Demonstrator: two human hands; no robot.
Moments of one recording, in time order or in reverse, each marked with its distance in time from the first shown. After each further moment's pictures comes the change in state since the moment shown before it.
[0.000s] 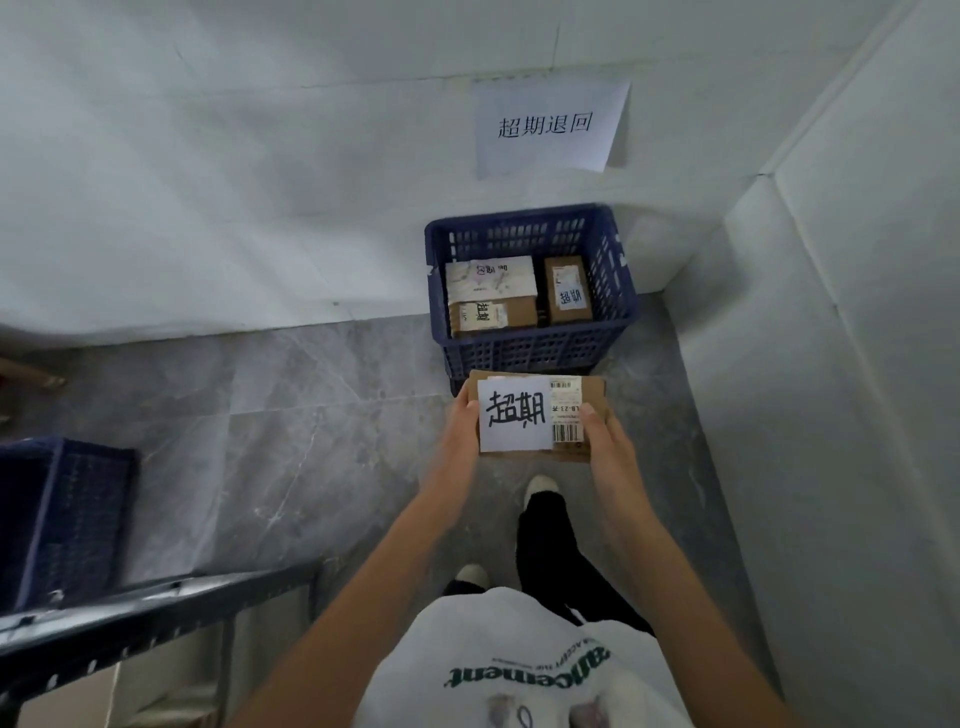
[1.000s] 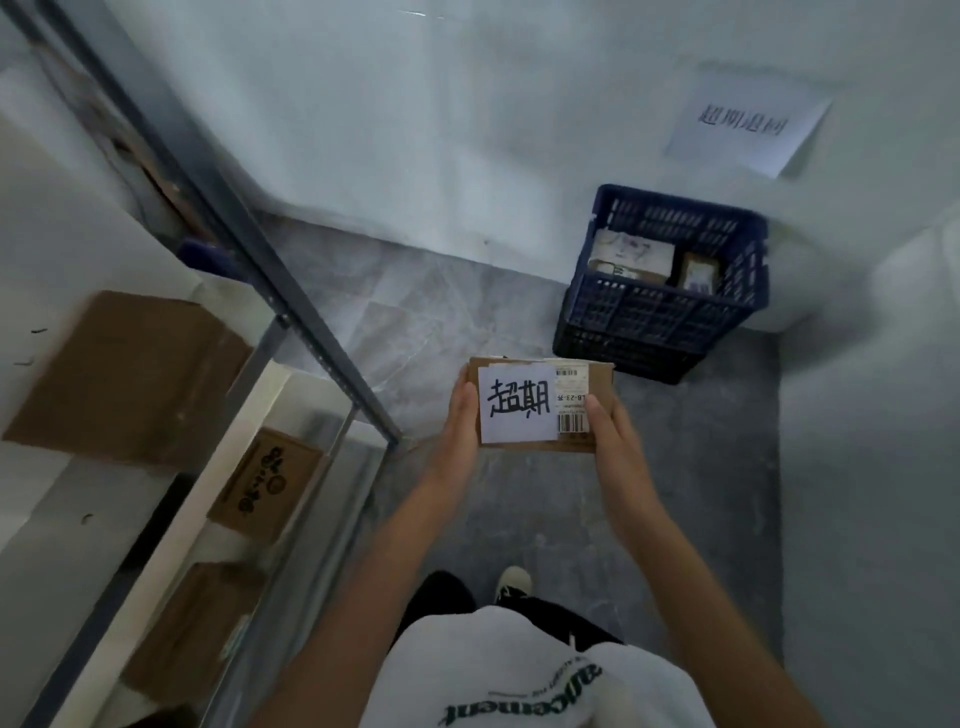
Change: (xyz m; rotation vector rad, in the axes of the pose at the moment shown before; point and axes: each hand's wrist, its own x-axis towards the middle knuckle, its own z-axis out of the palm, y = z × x) left_hand -0.344 -0.131 -0.105 -0.102 0.316 0.091; right_hand -0.280 0.135 0.023 -0.189 -0.398 -0.153
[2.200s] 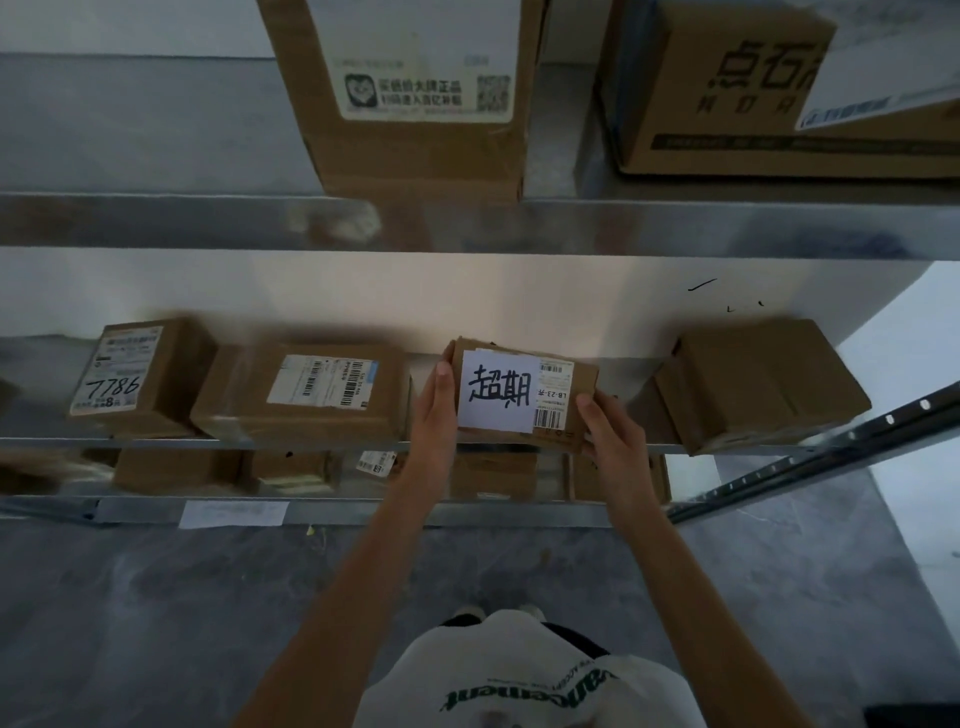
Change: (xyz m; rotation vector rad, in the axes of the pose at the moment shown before) left_hand -0.287 -0.108 -0.348 -0.546 1.390 0.106; right_hand -0.190 0.068 0.415 -0.405 -1.208 -0.193
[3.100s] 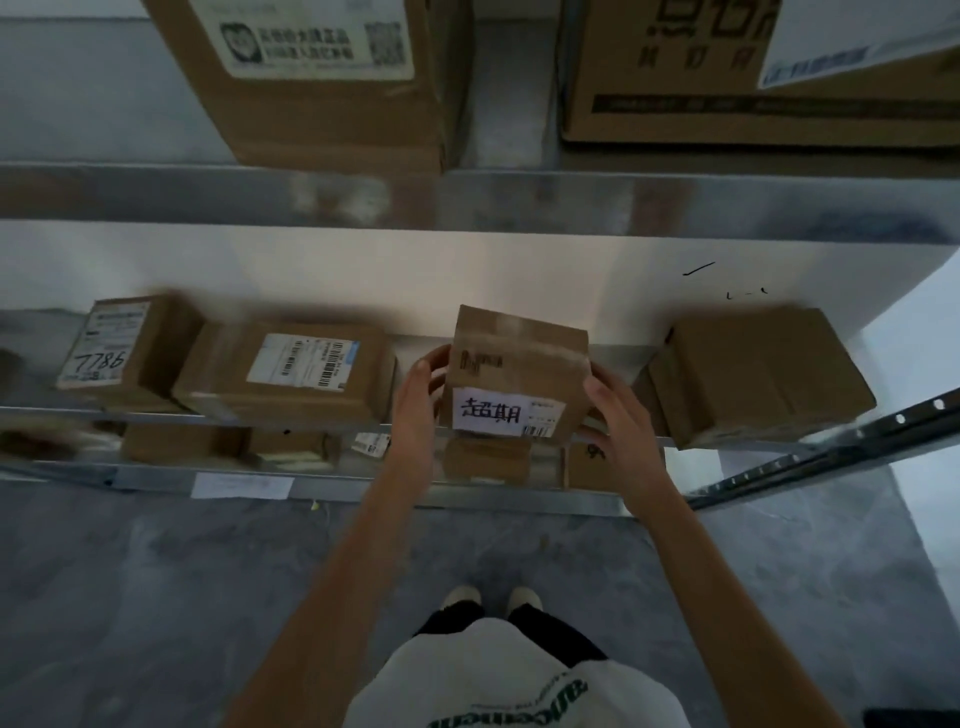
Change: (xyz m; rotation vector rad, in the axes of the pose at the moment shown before) left_hand 0.003 -0.015 0.018 -0.150 0.115 -0.128; right_hand 0.027 0.002 -0.042 0.041 -0.144 0.064
